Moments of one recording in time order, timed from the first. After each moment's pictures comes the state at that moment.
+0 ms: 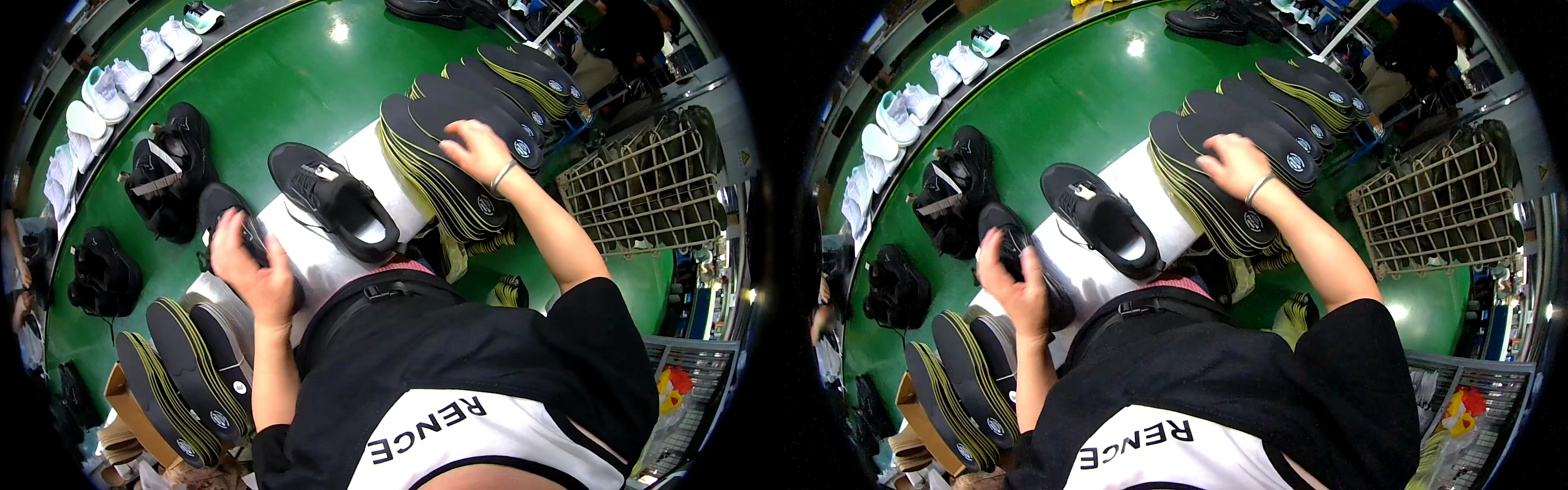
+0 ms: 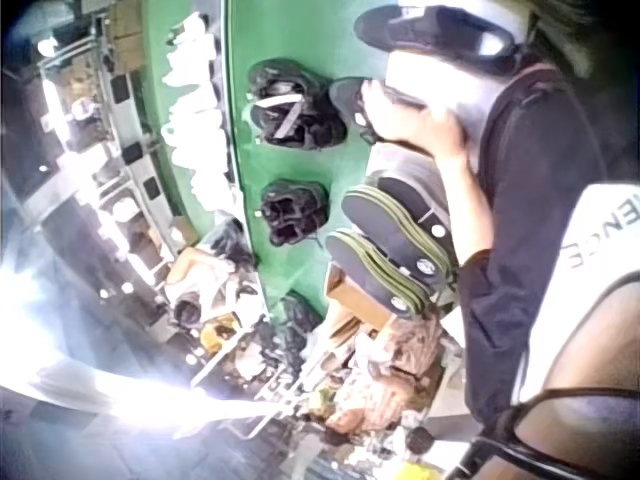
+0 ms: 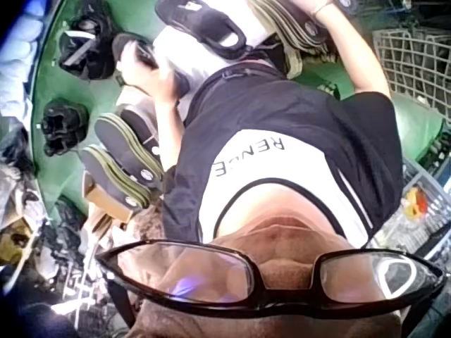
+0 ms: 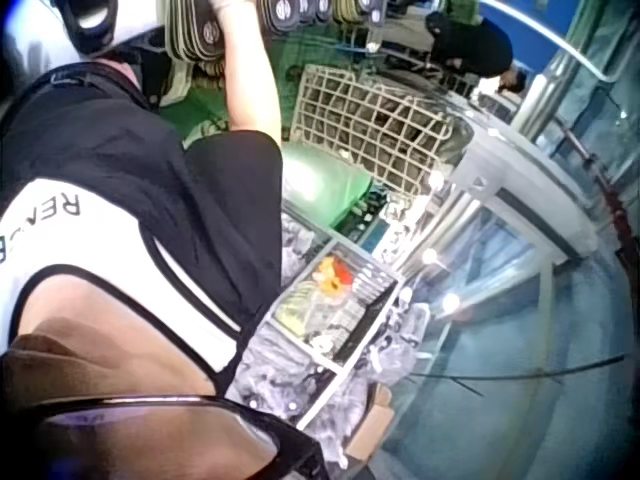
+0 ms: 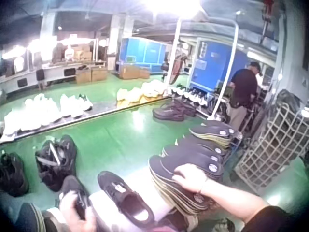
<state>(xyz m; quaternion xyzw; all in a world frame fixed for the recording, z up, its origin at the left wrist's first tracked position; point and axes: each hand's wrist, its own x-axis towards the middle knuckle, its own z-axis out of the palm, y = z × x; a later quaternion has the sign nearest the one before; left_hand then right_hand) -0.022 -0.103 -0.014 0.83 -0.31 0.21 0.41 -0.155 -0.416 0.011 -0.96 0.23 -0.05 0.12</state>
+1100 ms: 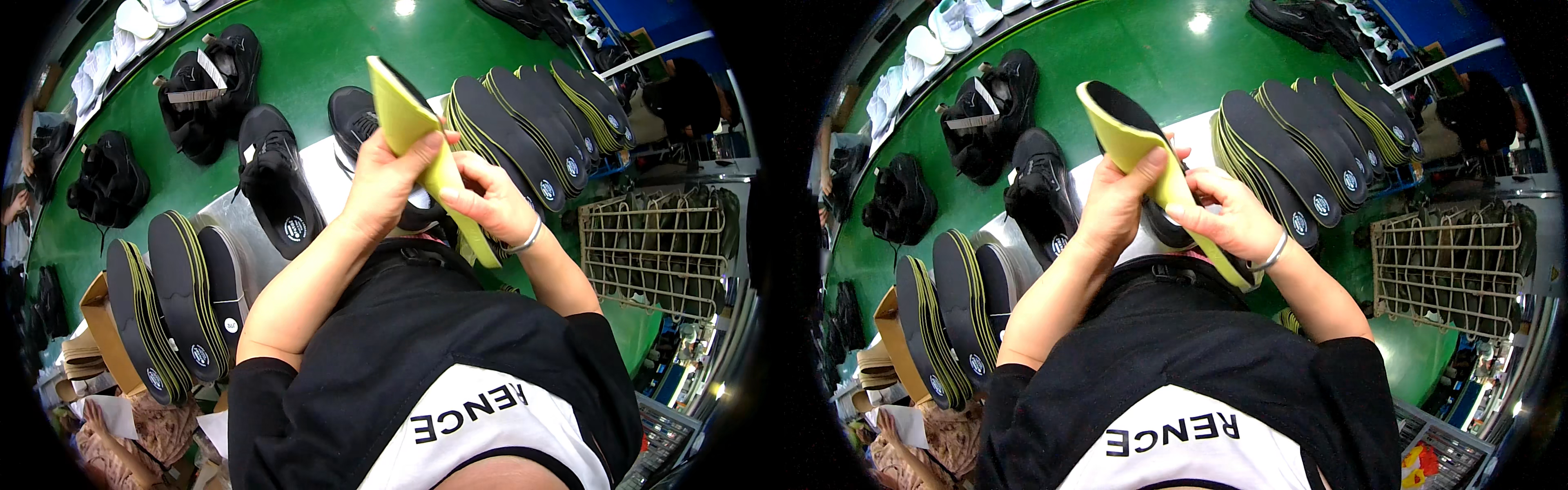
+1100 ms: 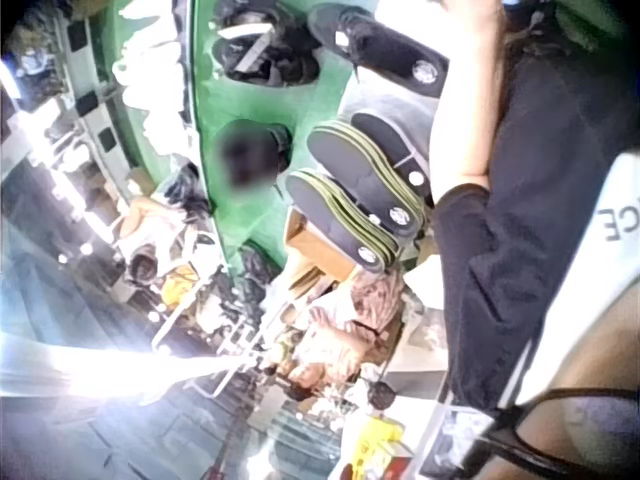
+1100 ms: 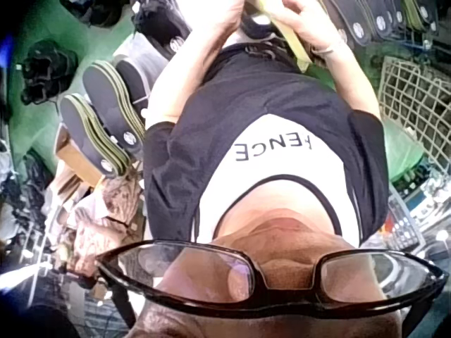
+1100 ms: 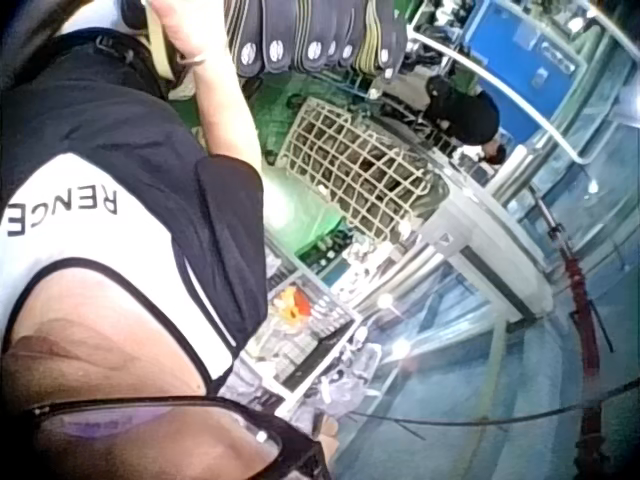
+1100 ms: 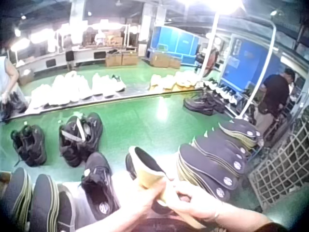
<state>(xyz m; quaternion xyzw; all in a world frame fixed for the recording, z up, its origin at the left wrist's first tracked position) -0.034 -0.170 0.018 0.36 -0.14 -0.39 0.84 -0.131 -0.292 0.046 -0.78 0.10 0.04 0.62</state>
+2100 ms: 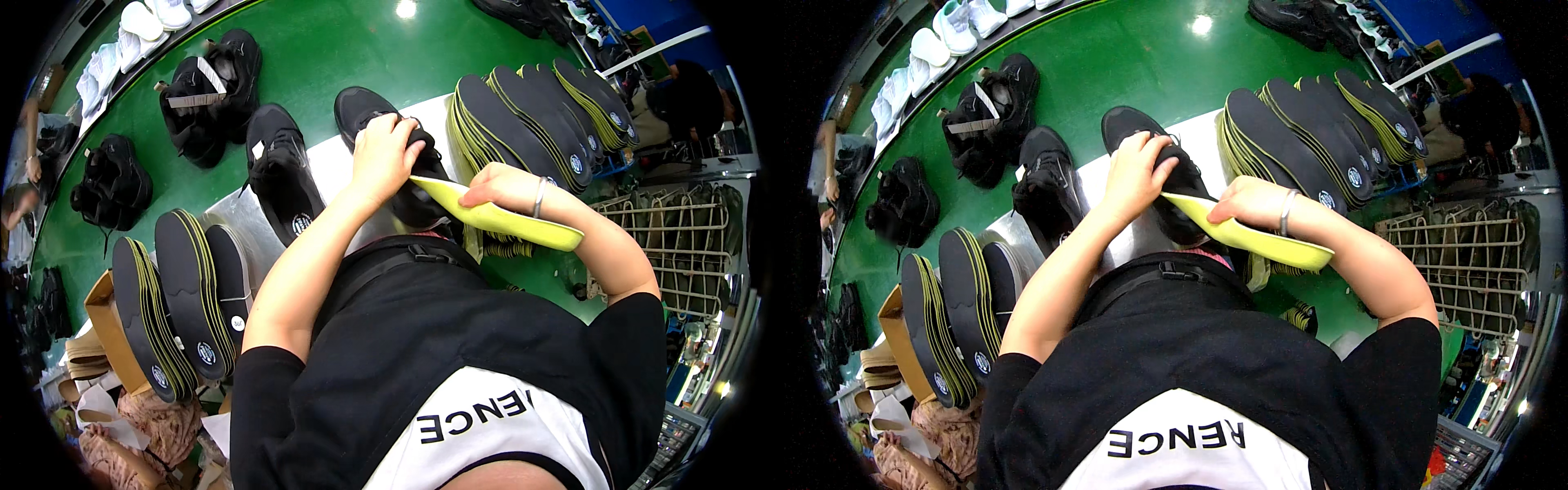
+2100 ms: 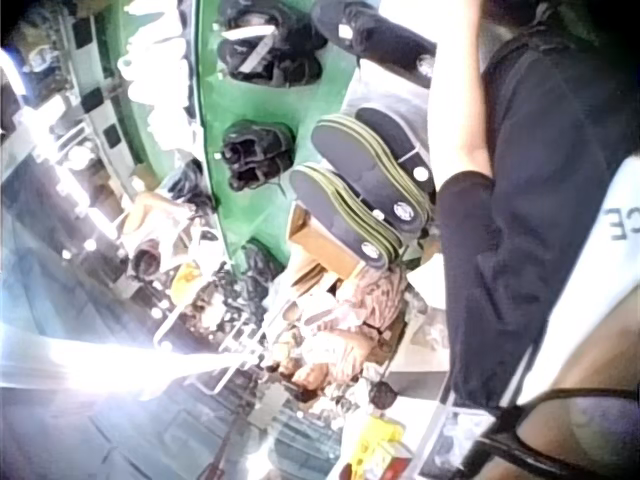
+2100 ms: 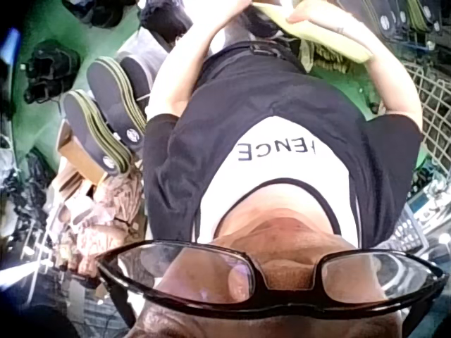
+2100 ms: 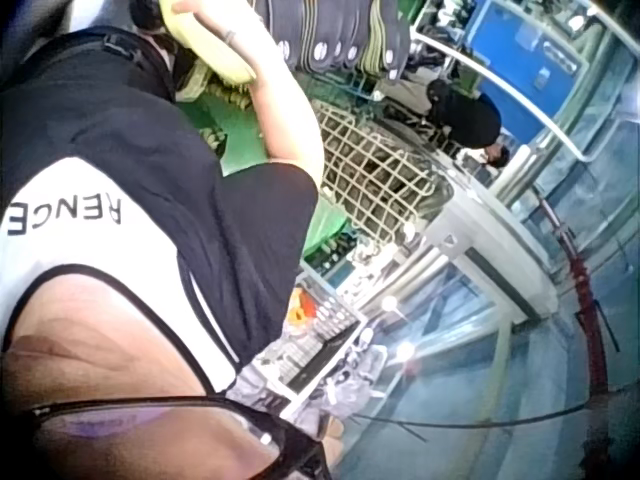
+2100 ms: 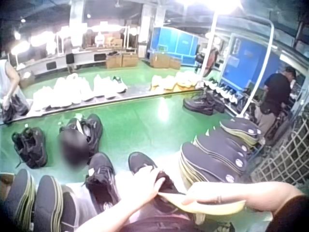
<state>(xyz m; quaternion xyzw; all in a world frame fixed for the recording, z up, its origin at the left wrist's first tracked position) -0.004 -0.185 -0.056 0.80 -0.43 0.06 0.41 -0.116 -0.317 0.059 -0.79 0.27 0.35 0.43</state>
